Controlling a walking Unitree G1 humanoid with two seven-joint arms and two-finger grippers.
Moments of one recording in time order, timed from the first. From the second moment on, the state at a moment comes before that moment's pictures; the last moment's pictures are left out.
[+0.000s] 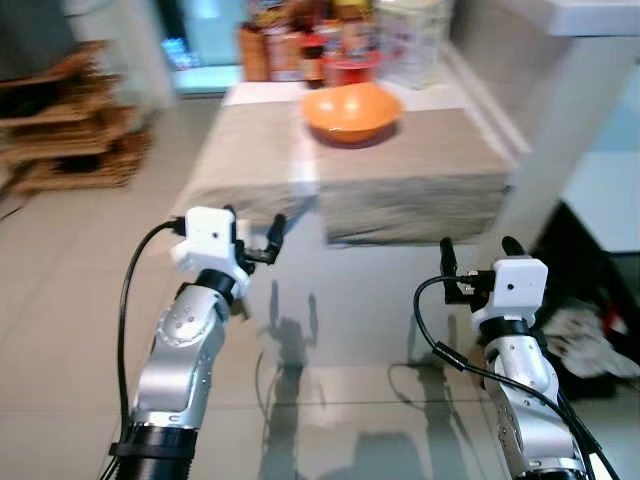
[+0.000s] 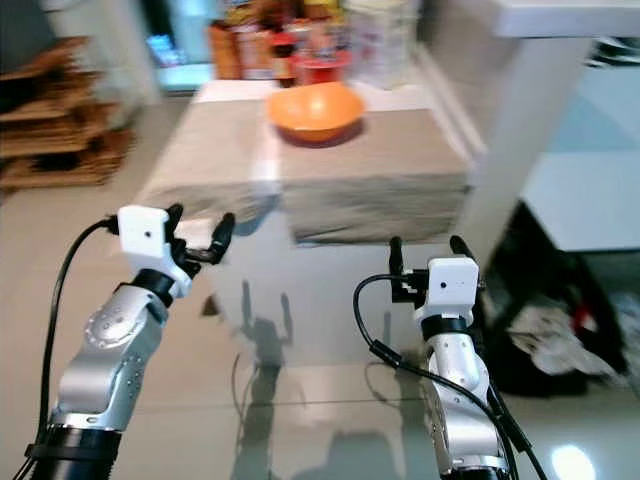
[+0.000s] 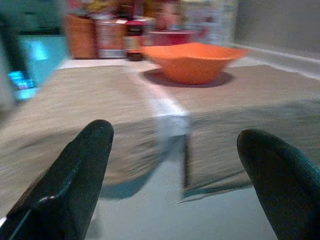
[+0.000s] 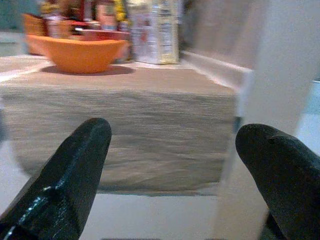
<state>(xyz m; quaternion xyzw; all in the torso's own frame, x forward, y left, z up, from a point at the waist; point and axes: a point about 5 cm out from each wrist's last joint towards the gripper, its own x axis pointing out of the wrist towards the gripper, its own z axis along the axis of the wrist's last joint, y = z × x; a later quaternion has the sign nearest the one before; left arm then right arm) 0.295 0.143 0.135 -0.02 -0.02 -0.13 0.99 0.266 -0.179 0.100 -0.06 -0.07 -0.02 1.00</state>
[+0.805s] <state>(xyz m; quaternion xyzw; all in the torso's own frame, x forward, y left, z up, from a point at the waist) 0.298 0.137 0.147 0.00 -0.05 -0.10 0.99 0.275 -0.175 0.104 -0.08 -0.08 0.00 0.99</state>
